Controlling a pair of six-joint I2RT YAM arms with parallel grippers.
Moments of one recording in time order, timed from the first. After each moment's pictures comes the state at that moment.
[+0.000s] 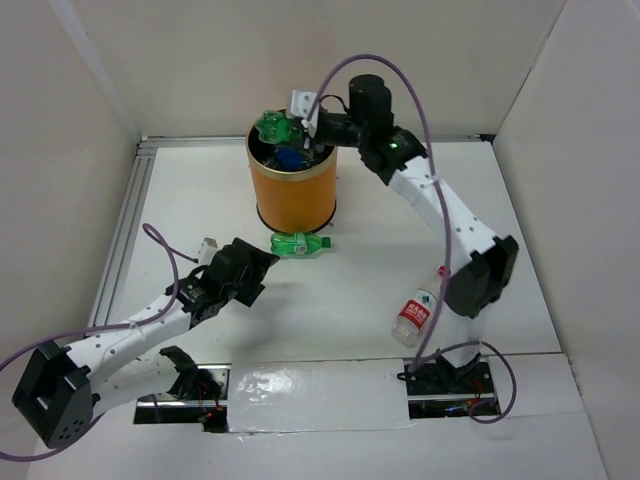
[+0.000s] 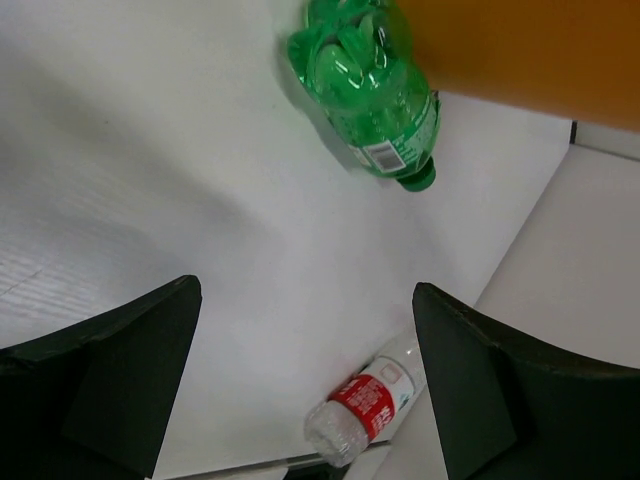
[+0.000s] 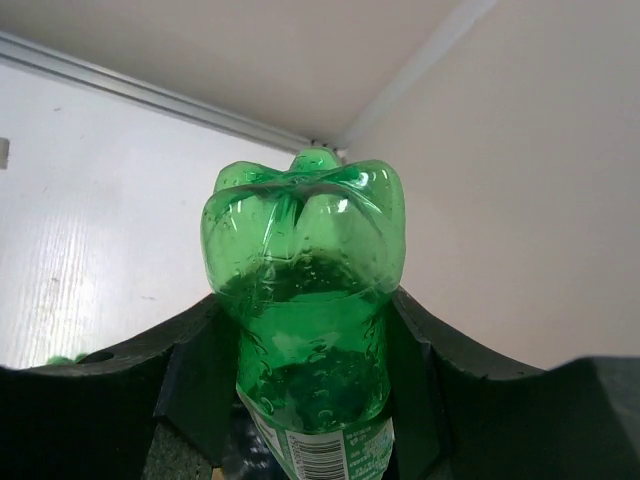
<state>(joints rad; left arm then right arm) -0.66 0.99 0.55 -0.31 -0.27 -1.58 0.56 1.78 1.97 -0.29 -0.75 -0.75</state>
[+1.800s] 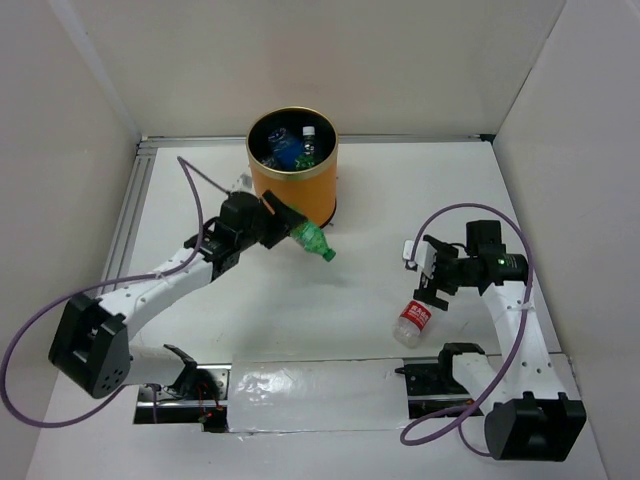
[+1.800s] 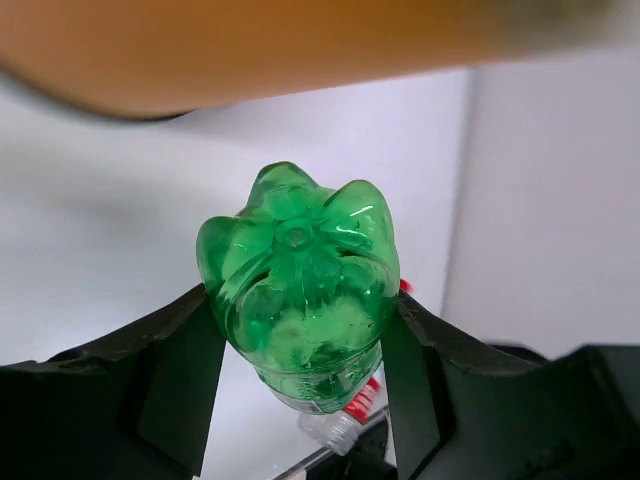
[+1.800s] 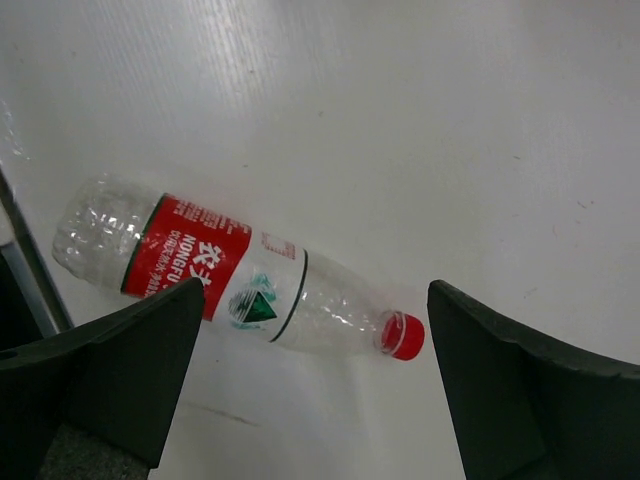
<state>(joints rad) -0.52 1.33 0.86 -0.06 0.01 -1.15 -0.06 0.89 0.83 -1.06 -0.63 -1.30</state>
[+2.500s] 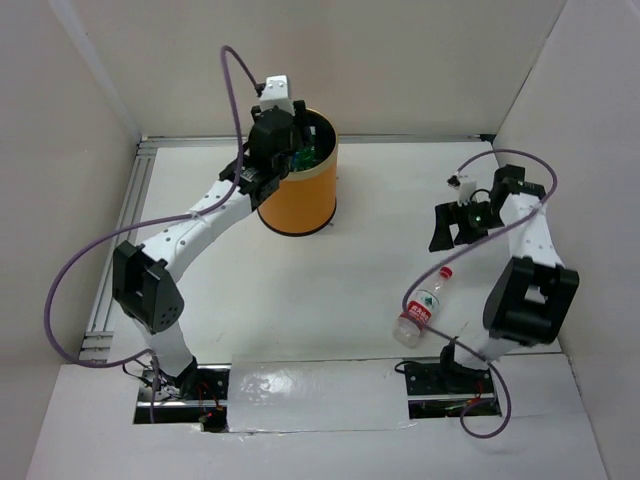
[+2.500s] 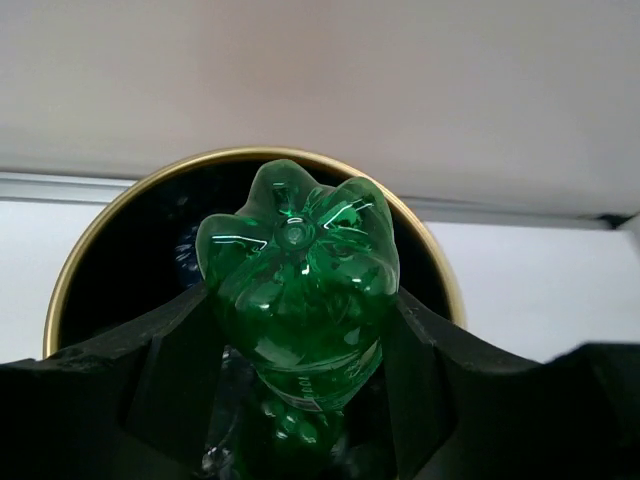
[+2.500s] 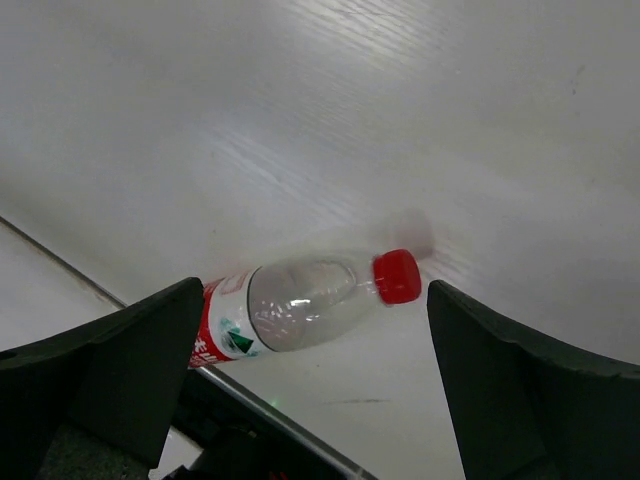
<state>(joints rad) -0.58 1.72 1.69 -0.06 -0.51 -0.31 -0.29 1.47 1.22 -1.05 -0.59 -0.61</state>
